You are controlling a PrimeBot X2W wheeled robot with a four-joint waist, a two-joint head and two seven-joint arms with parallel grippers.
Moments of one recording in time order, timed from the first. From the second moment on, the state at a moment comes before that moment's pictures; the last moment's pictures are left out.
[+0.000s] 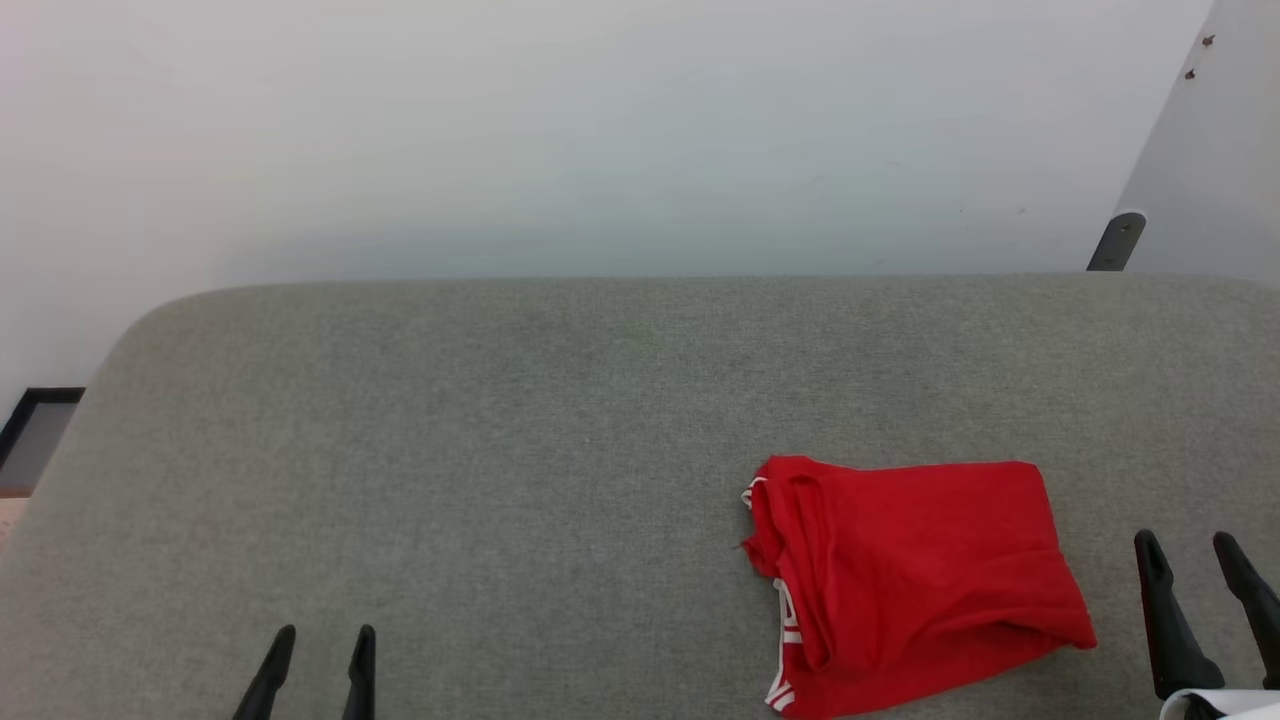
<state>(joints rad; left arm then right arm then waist) 0.22 0.19 0.03 0.05 -0.26 -0.13 -0.26 0.16 -0.21 -0.09 -0.11 0.43 0.13 -0.06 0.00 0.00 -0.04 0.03</state>
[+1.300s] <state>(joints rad) 0.14 0.16 -0.05 0.07 -0.28 -0.13 -0.26 -0.14 -0.43 0.03 0.11 0.55 0.13 0.65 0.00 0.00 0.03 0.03</state>
